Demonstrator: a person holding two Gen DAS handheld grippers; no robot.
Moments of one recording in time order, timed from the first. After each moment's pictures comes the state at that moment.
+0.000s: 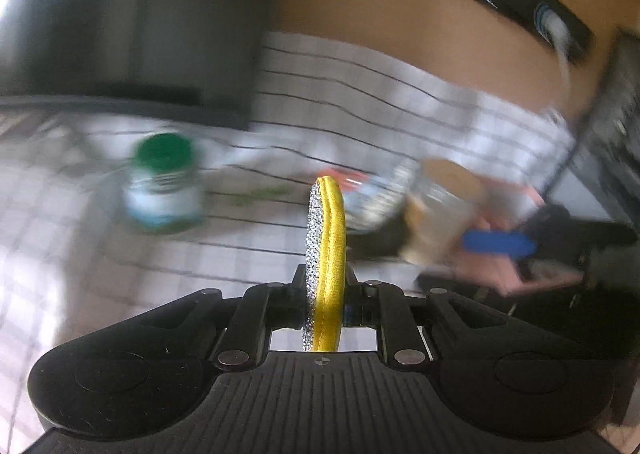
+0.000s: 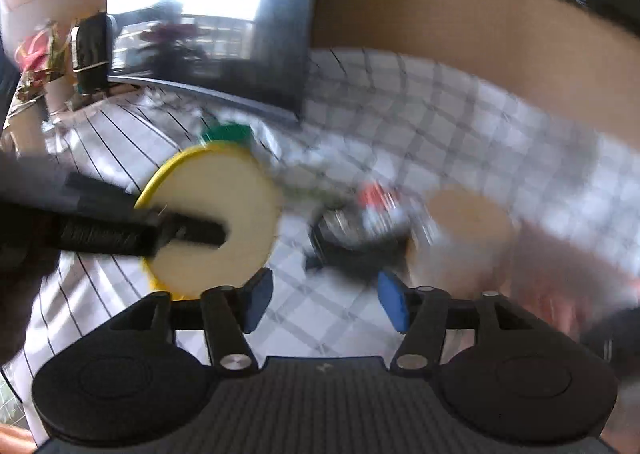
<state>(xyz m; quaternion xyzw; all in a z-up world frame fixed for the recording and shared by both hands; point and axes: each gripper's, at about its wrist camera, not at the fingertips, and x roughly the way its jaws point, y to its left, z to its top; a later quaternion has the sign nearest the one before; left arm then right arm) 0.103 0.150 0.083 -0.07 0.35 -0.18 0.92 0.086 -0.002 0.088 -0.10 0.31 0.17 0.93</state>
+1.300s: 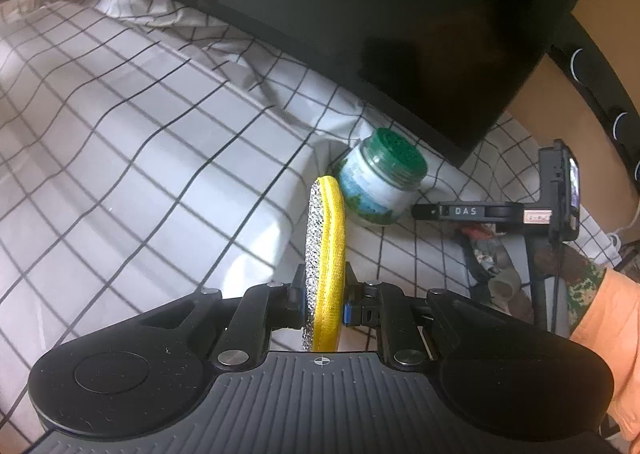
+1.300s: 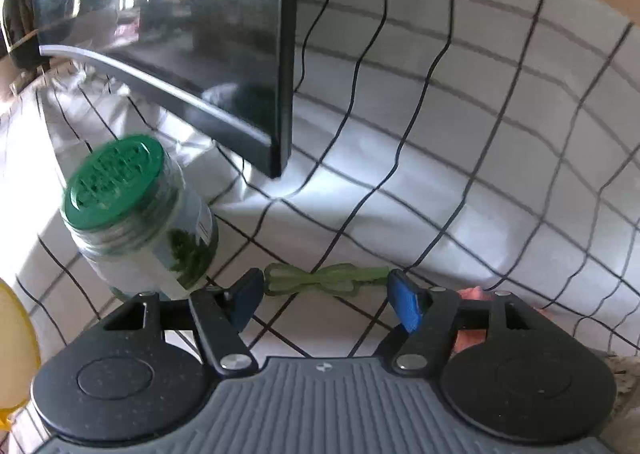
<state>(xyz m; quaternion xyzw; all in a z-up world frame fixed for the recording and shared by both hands) 0.102 0.308 0.039 -0.22 0.36 -0.09 0.90 0.260 0.063 0.028 -0.07 0.41 0.15 0.90</state>
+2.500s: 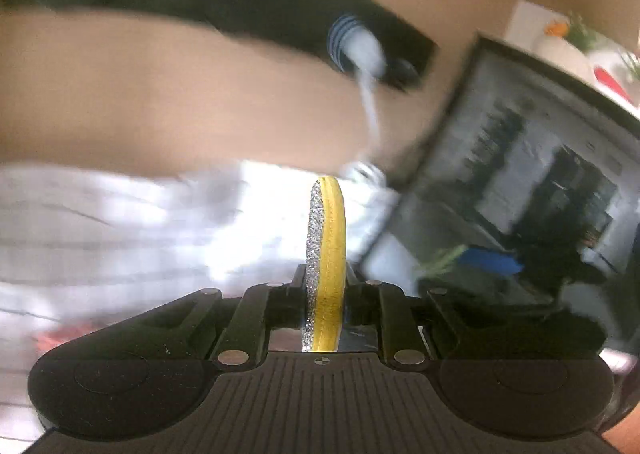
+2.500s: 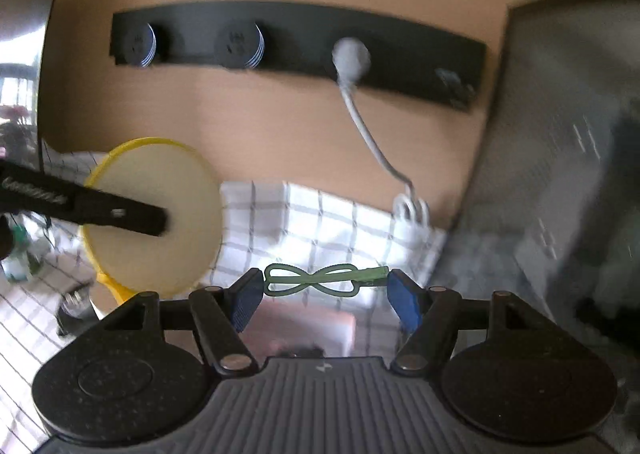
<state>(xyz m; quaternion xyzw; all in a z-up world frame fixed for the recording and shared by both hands) 0.198 -0.071 0.159 -0.06 0.33 -0.45 0.83 0.045 -0.244 0.156 -0.06 0.25 -0.10 0.96</state>
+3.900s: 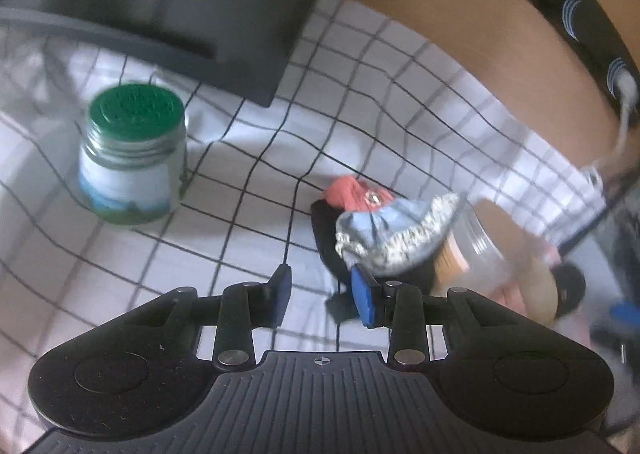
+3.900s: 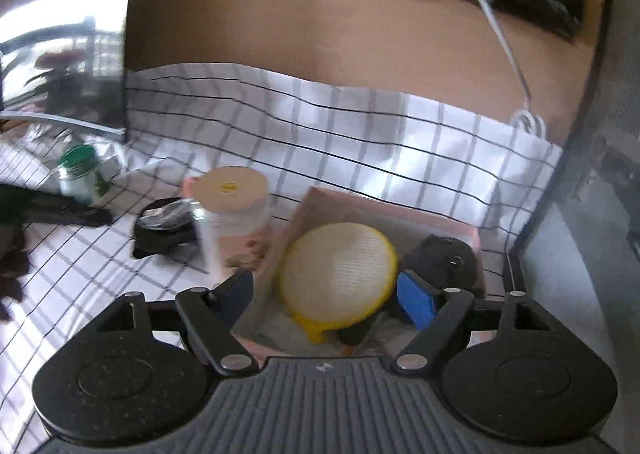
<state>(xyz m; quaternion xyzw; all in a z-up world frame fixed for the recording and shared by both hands) 0.199 0.125 0.050 -0.16 0.40 -0.17 0.89 0.042 -0.129 0.101 -0.07 0.32 -0.01 0.95</state>
